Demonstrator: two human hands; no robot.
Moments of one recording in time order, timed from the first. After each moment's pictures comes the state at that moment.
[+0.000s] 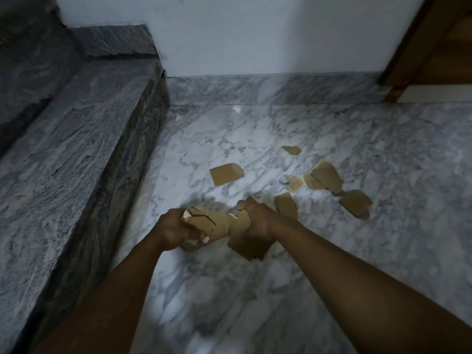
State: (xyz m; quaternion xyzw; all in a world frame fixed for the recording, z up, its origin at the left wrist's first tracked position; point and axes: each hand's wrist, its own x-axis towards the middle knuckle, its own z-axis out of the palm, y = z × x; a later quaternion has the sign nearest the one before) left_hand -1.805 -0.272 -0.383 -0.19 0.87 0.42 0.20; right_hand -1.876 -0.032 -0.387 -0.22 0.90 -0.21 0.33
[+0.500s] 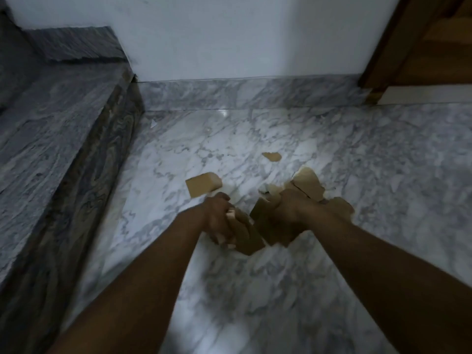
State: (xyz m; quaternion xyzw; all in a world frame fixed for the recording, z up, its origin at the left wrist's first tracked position) left_hand -1.914 -0.154 -0.386 0.06 0.91 0.21 0.34; right_hand -1.942 0.065 -0.368 -0.09 0.93 -0.13 0.32
